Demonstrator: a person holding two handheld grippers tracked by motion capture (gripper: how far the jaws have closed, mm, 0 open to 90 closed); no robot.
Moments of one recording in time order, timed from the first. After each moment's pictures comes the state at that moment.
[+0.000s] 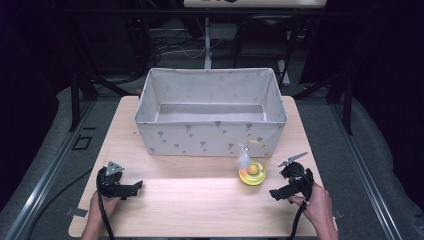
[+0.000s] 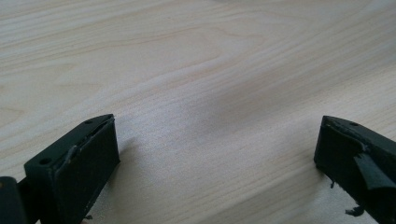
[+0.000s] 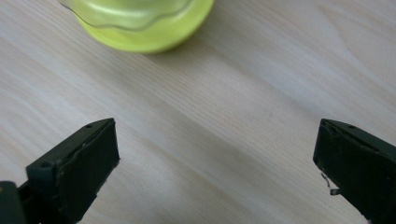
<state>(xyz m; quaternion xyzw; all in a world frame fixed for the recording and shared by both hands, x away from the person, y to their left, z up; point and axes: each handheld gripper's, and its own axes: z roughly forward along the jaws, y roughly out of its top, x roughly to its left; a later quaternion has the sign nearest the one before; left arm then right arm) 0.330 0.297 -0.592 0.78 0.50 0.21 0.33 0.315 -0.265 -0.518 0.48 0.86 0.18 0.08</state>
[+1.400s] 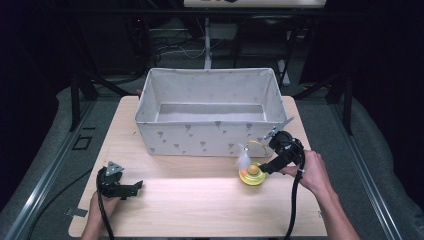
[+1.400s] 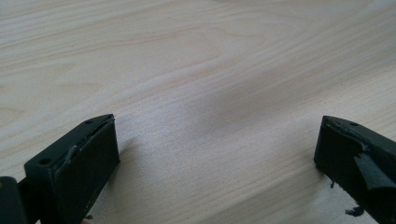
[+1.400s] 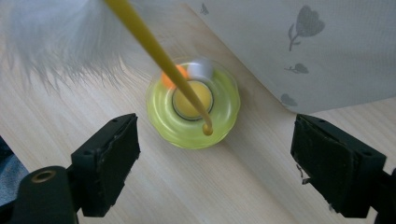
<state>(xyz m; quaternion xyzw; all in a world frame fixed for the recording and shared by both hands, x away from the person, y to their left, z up) 0.330 0.297 -0.592 0.78 0.50 0.21 0.33 0.358 -0.224 -0.431 0.37 0.90 0.20 0.08</state>
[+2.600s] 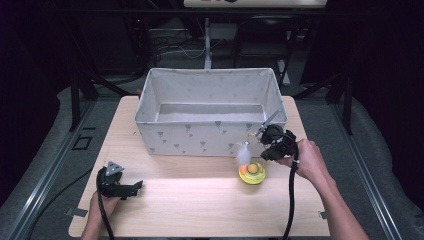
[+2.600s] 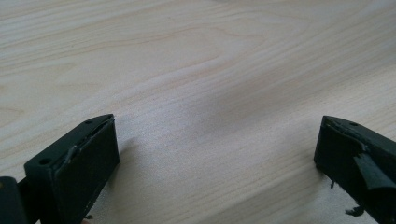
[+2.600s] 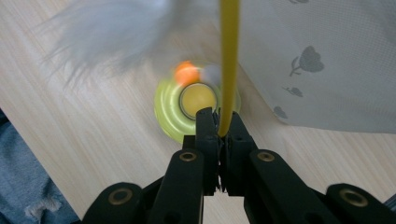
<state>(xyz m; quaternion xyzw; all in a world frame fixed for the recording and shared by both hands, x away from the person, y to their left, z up) 0.330 0.297 -0.592 0.78 0.50 0.21 0.33 0.369 -0.202 -0.410 0.31 0.93 0.15 0.08</state>
